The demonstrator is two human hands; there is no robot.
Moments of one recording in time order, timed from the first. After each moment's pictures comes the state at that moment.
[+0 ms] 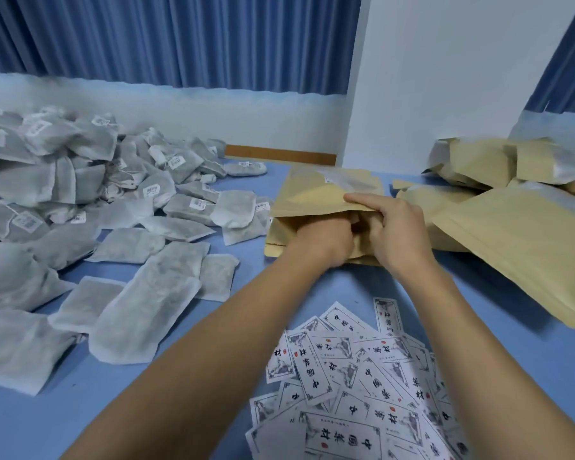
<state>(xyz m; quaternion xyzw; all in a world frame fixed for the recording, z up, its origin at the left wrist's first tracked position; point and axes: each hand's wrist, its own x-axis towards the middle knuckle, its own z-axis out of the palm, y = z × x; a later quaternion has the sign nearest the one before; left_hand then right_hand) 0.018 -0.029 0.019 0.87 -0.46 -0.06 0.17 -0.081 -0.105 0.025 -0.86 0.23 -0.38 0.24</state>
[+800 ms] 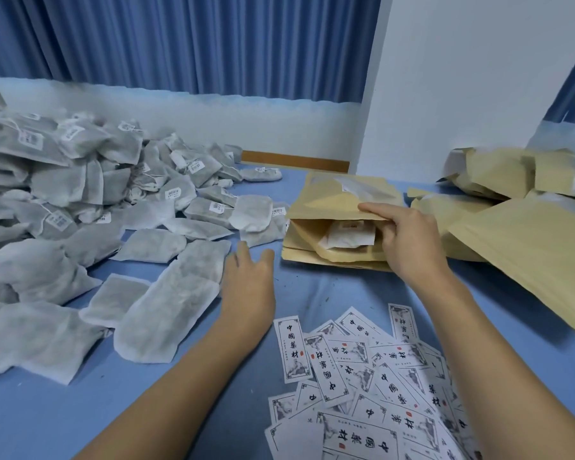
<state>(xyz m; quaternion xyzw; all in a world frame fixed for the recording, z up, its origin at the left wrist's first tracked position) 0.037 0.104 -0.041 0.93 -0.31 0.12 0.15 -0.076 -0.106 0.017 -0.87 0.24 -0.37 0.20</state>
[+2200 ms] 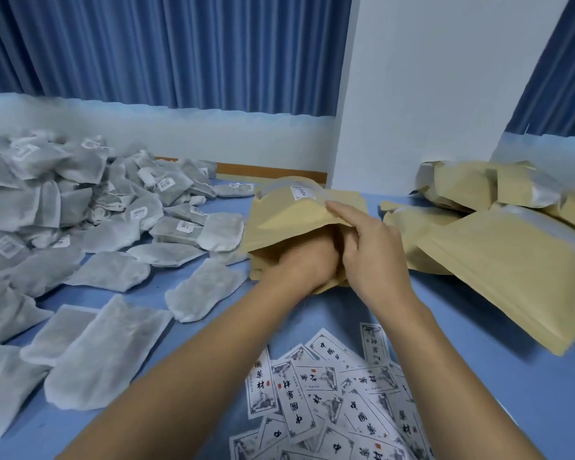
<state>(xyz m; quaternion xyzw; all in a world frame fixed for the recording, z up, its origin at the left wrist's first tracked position) 0.016 -0.025 0.028 0.84 -0.46 0.00 0.28 -0.082 -0.078 0.039 -0.86 0.22 -0.40 0.24</state>
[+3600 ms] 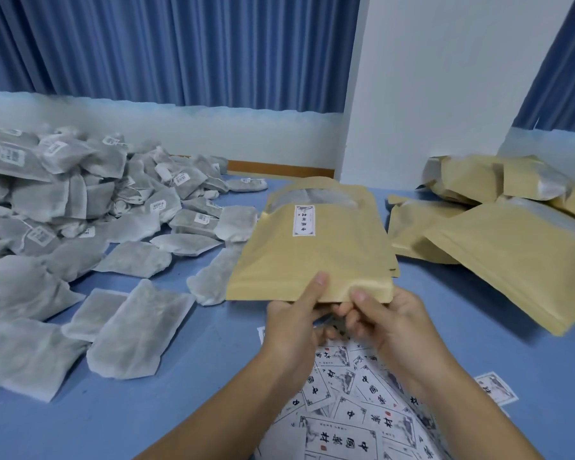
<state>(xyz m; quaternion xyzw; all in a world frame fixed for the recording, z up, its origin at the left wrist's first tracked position) -0.054 0.069 -0.034 0.46 -0.11 -0.34 0.81 -0.158 -0.028 -0.011 -0.57 0.18 -0.27 0.76</state>
